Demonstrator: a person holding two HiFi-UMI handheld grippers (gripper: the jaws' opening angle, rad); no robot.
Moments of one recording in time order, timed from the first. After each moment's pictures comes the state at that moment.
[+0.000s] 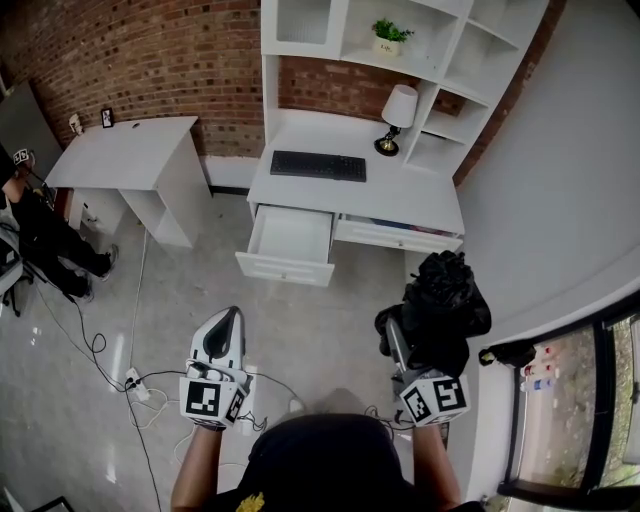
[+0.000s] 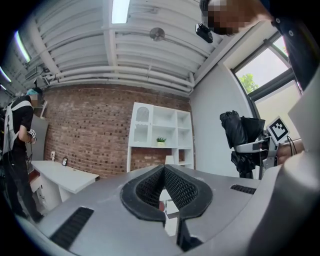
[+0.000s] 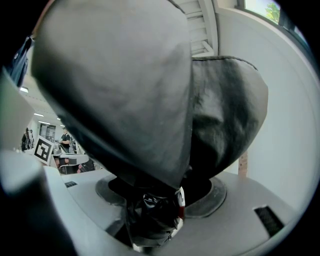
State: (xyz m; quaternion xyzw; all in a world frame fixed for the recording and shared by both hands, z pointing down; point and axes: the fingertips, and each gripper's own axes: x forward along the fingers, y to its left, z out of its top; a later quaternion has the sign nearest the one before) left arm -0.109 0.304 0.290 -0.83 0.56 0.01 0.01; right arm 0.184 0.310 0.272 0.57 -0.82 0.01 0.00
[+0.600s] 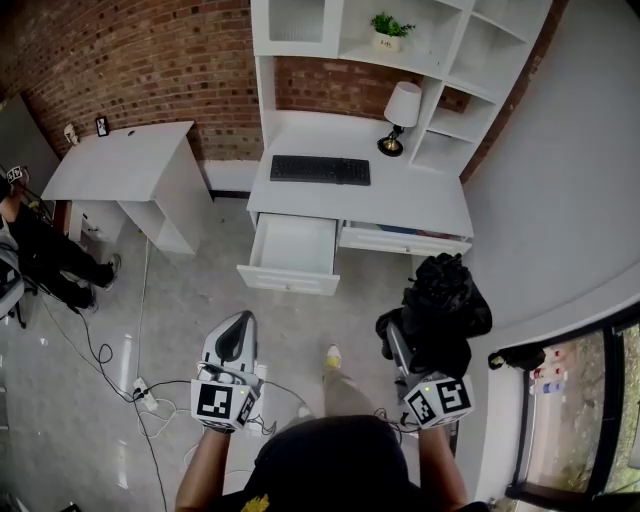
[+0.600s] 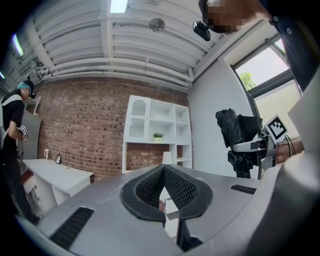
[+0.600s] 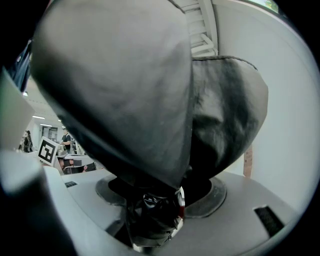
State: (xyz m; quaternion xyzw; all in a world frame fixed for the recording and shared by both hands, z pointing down) left arm -0.085 0.247 0.309 -0.85 0.53 -0.01 0.01; right arm 0.187 0.259 0.292 0.56 -0.83 0.02 0.01
